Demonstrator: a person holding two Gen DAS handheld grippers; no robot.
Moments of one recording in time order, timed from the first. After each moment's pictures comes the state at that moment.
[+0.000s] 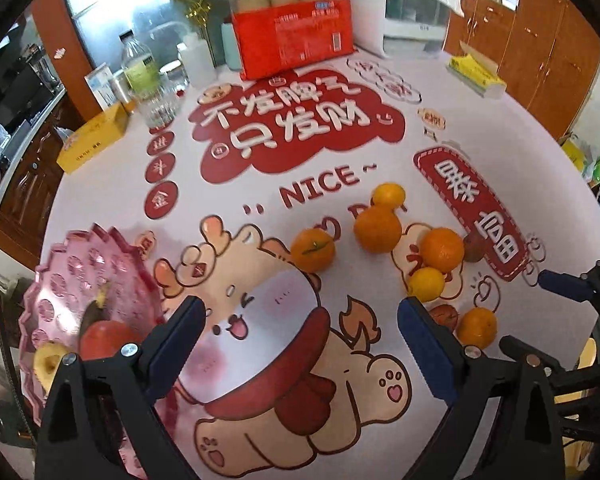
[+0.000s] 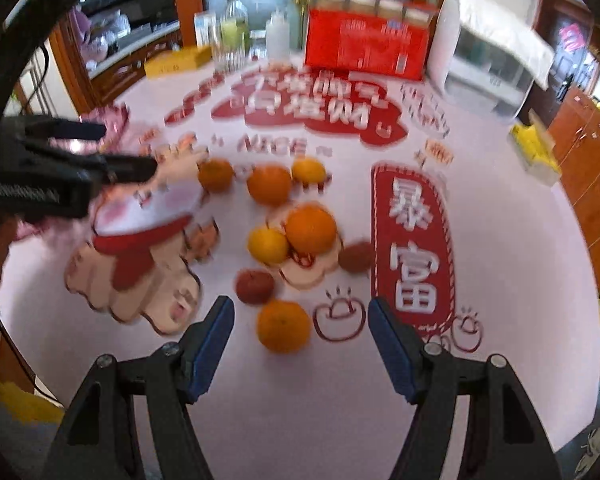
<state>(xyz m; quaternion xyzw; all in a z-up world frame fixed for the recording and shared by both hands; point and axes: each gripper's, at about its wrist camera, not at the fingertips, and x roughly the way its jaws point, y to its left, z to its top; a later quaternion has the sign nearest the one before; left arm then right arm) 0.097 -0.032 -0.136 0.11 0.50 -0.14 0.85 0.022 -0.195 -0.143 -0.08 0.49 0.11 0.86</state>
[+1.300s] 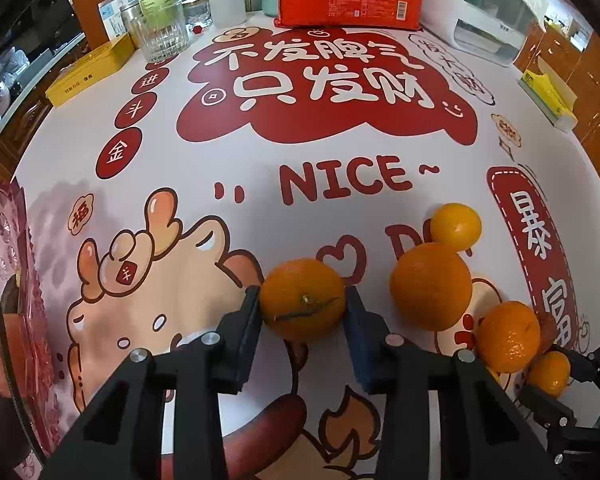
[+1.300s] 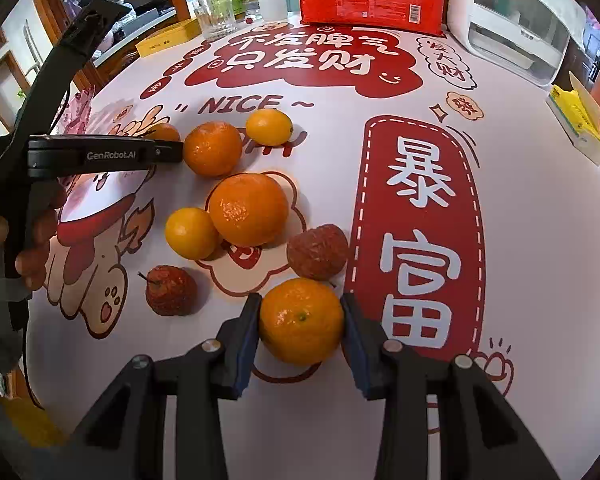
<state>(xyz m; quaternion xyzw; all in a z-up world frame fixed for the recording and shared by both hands) 0.171 -0.060 -0.224 0.02 0.55 -0.06 0.84 0.079 -0.239 -0.199 -0.05 0.53 0.16 0.83</state>
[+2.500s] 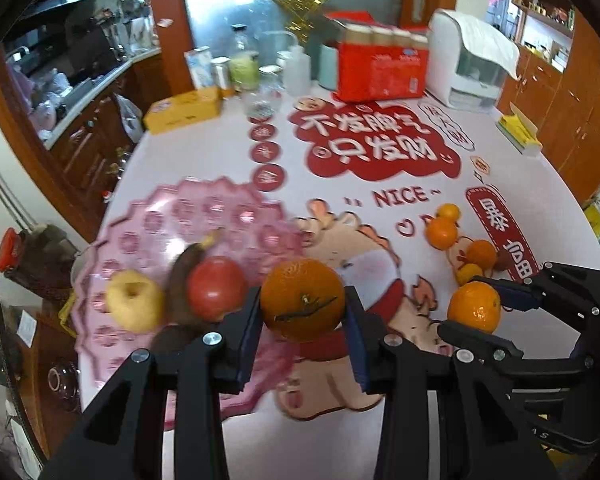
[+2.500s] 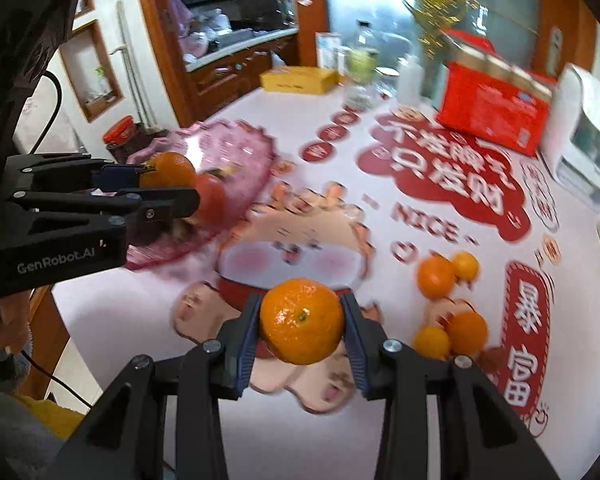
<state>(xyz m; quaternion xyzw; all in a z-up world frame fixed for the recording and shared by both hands) 0.038 0.088 -0.082 0.03 0.47 -0.05 0.88 0.031 -0.064 -0.097 -0.10 0.44 0.27 0.85</state>
